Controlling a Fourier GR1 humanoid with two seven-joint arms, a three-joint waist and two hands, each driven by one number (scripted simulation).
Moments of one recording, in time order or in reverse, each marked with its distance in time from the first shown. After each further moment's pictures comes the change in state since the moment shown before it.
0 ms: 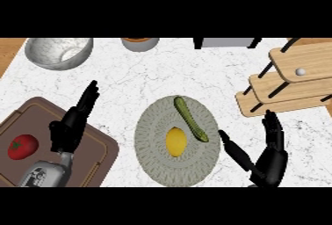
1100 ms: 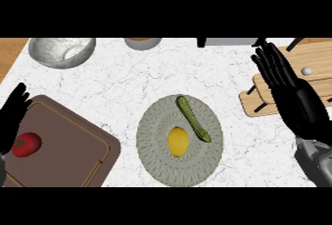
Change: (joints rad) left arm 0.060 0.248 0.248 0.087 0.136 -0.015 0.152; right arm -0.431 -0.447 -0.008 -0.133 -0.319 0.831 0.175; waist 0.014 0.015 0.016
